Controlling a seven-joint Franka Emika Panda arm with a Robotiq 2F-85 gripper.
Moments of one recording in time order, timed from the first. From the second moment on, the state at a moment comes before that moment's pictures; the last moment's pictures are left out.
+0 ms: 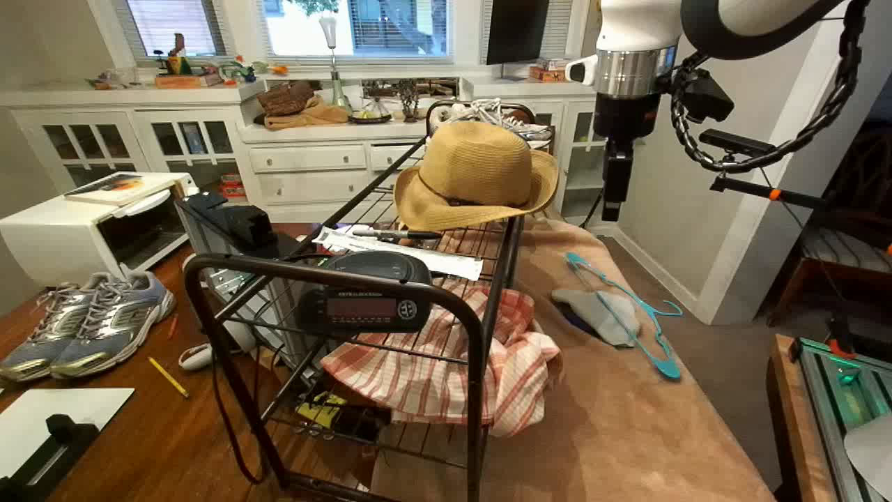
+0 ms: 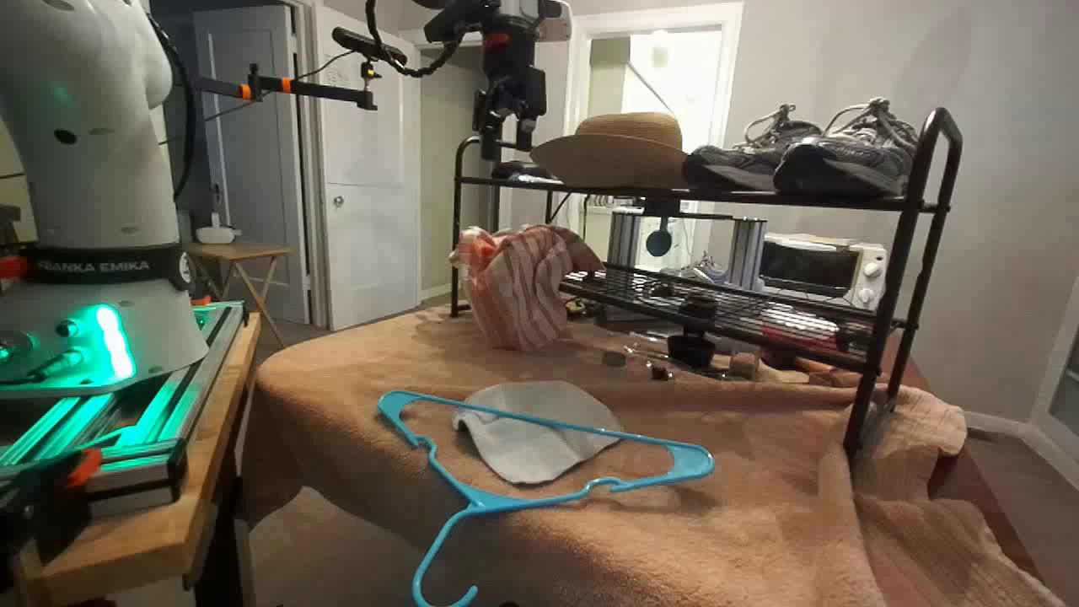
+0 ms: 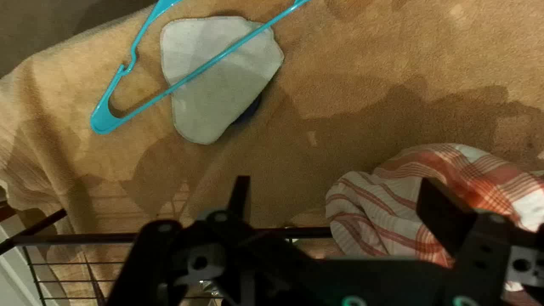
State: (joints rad) arm 0.00 -0.28 0.00 -2.36 -0.18 2.04 -0.12
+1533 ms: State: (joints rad) arm 0.05 -0.31 0.15 -2.29 -0.22 2.28 0.05
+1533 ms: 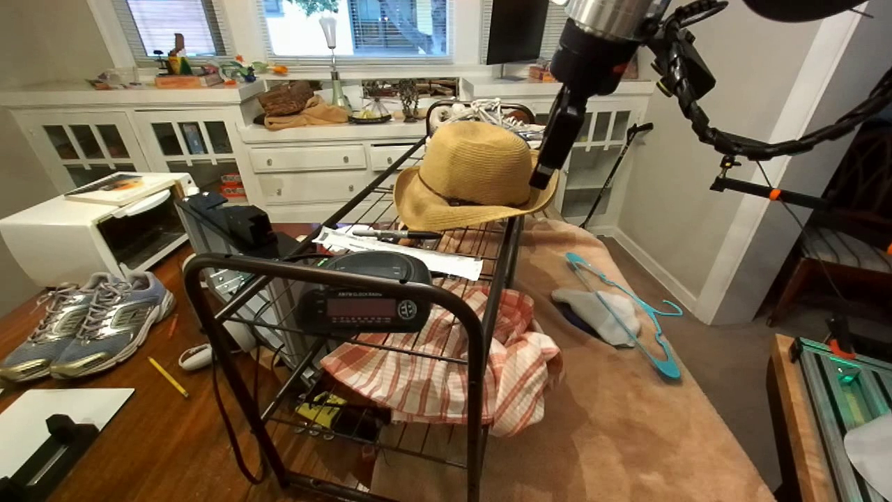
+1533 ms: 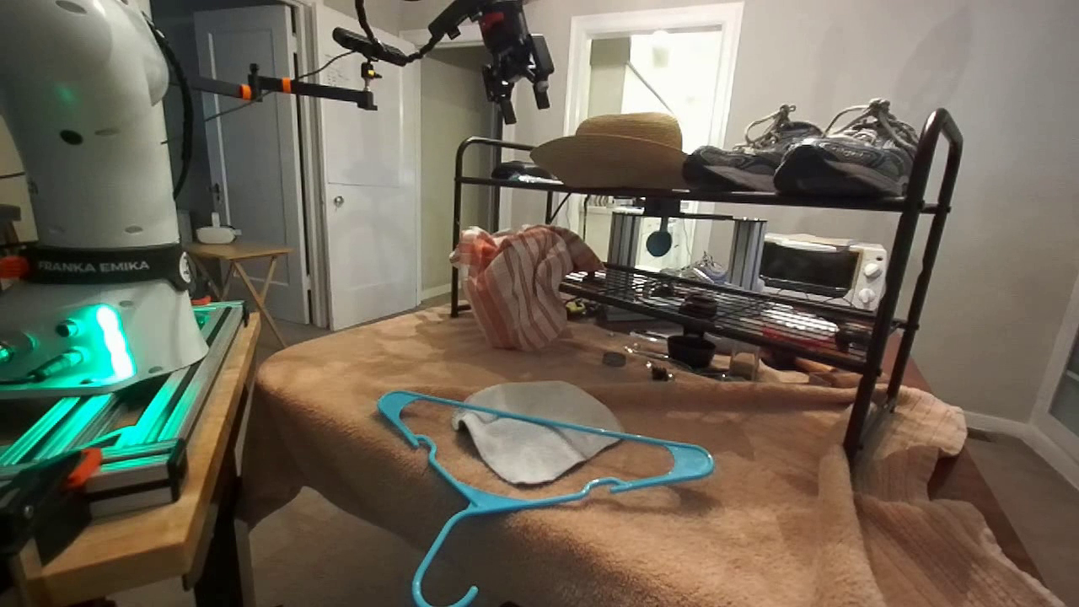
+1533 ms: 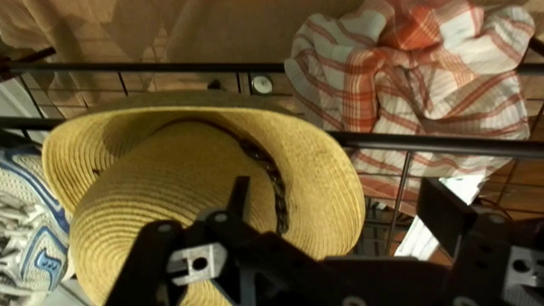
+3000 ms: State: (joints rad) arm 0.03 -0.03 0.17 -2.07 -0.78 2.40 0.35
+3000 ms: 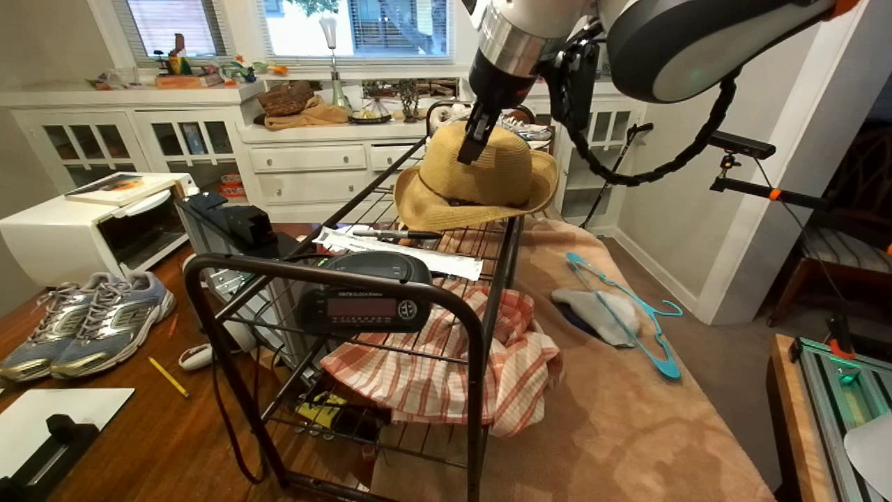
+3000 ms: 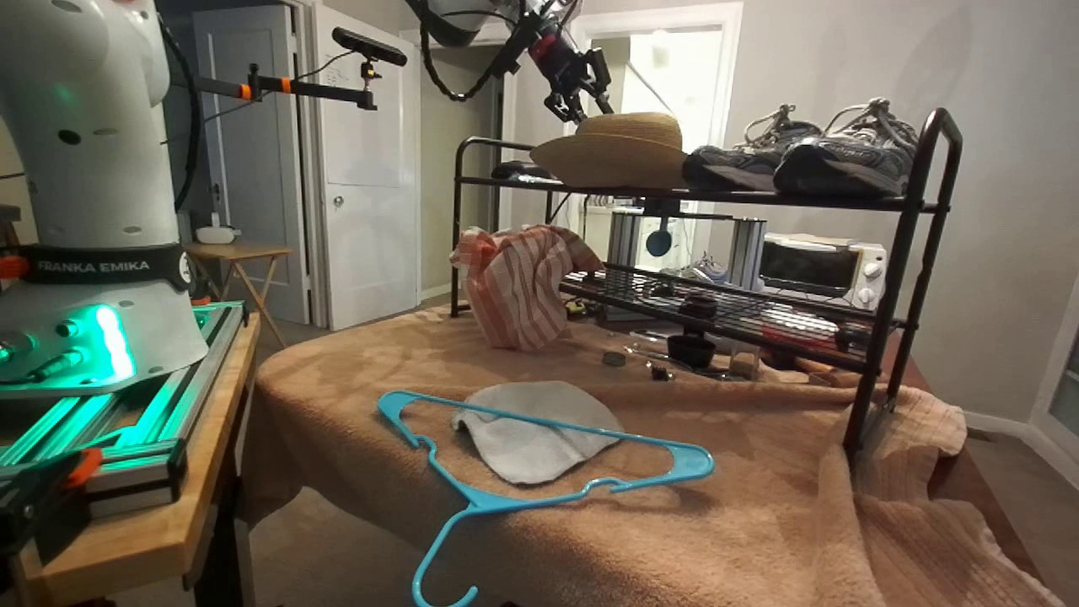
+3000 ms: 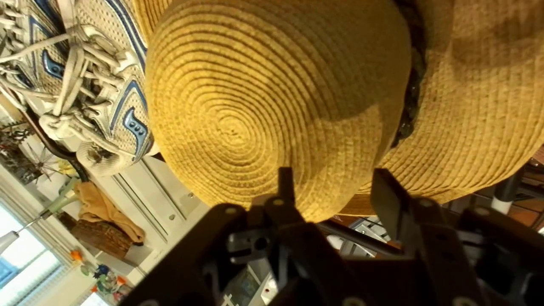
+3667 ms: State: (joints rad) arm 0.05 -0.01 0.15 -2.03 -0.80 2.34 0.38
